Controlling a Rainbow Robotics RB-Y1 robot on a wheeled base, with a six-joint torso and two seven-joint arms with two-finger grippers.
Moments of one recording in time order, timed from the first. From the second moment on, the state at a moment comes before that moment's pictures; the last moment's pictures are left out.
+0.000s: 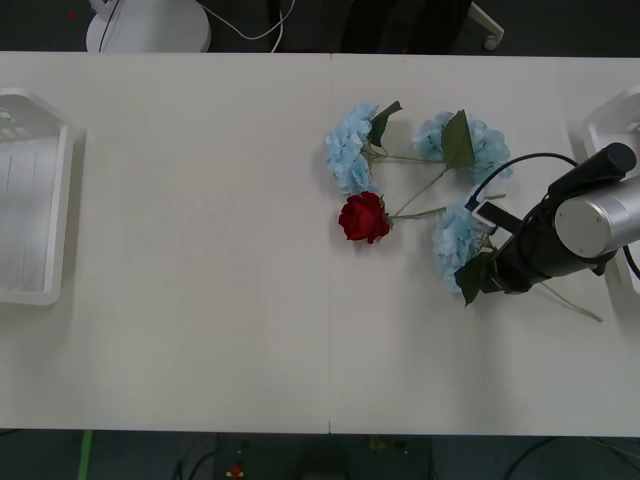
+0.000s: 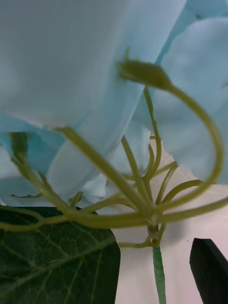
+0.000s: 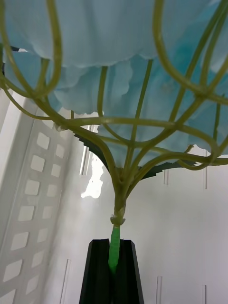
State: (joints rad) right arm -0.47 -0.78 0.43 -1.45 -0.87 1.21 1.99; left arm -0.37 0.71 0.58 -1.16 0.68 0.93 -1.95
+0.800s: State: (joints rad) right arm -0.47 -0.77 0.43 -1.43 -0.88 1.18 1.99; left arm -0.48 0.71 0.40 -1.21 1.28 1.14 -1.95
